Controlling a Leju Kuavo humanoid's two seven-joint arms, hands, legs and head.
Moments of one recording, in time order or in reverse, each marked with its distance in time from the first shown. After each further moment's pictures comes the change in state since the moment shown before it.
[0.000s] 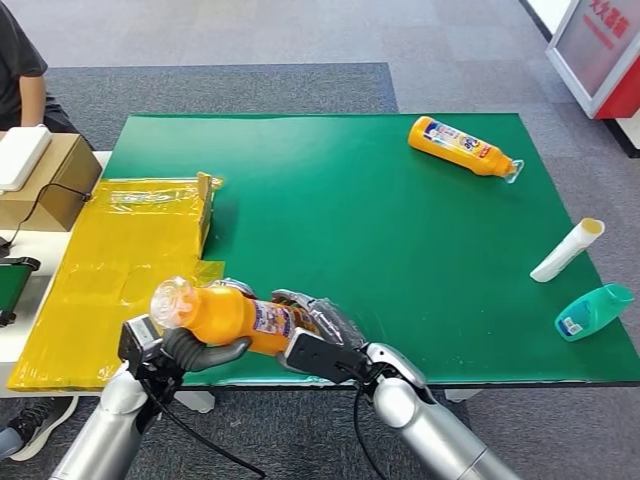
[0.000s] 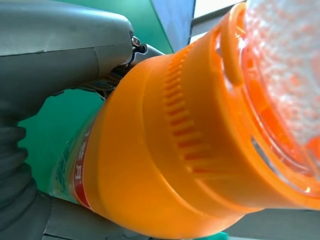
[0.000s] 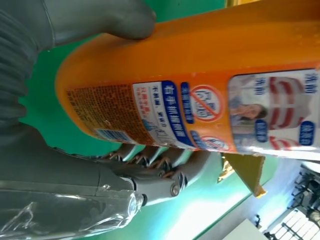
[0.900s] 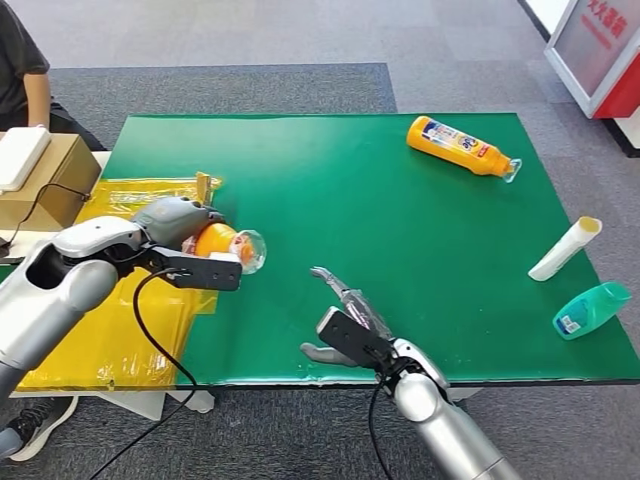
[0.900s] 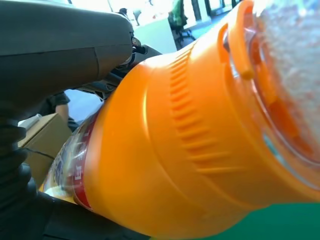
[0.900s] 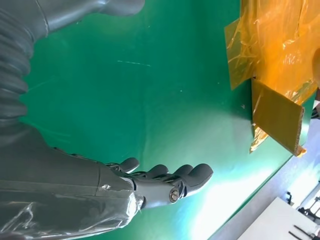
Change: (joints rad) left arm -0.634 0.363 -0.502 -0.063 -0.535 -0.156 0.623; right arm 0.055 0.007 -0.167 -0.032 0.001 0.020 0.019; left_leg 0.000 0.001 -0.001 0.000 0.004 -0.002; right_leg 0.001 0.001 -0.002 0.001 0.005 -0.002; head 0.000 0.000
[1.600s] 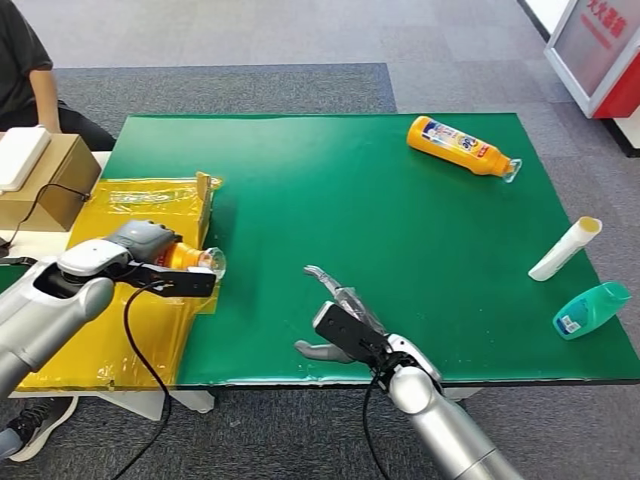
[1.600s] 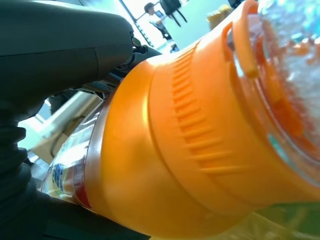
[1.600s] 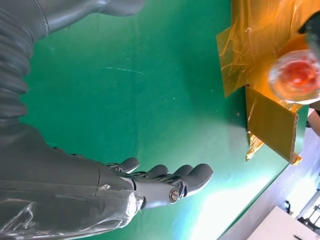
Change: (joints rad) left arm -0.006 -0.002 -0.107 0.377 -0.167 0.198 0.021; right arm -0.033 0.018 0.011 0.053 -0.036 0.019 -0.012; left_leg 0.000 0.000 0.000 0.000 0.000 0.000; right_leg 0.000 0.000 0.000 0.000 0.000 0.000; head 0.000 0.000
